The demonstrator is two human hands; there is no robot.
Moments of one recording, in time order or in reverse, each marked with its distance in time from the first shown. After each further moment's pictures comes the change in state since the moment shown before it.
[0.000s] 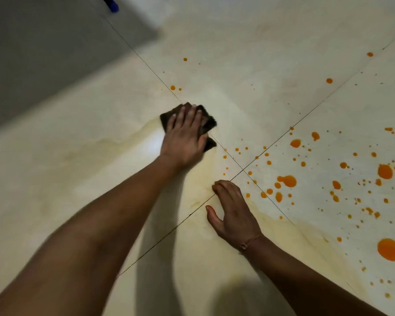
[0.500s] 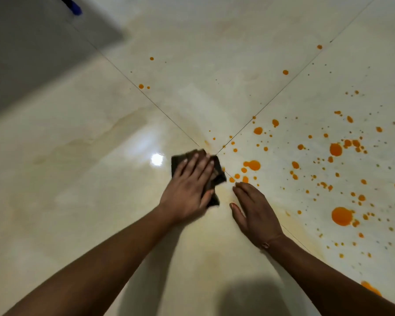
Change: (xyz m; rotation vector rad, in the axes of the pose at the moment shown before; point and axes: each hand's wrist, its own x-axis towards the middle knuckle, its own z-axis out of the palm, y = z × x) left_hand -0.116 0.072 0.019 0.013 -0.159 0.341; right_hand -0.072 0.059 -0.063 -0.253 -0.032 0.159
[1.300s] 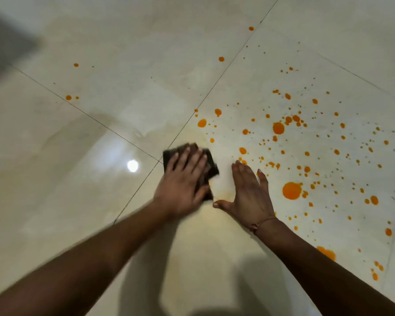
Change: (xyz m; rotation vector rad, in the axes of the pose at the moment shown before) left_hand 0.060 0.083 0.009 0.021 -0.022 0.203; right_hand -0.014 0.046 -0.064 -0.205 -0.132 0.377
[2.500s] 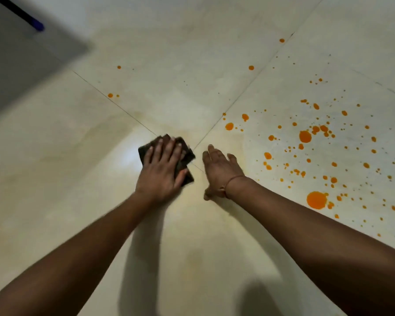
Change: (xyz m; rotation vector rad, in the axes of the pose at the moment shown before) left_hand -0.040 -0.077 -0.012 -0.025 0.027 -0.300; right_hand 0.069 -0.097 -0.030 -0.194 -0.365 -0.256
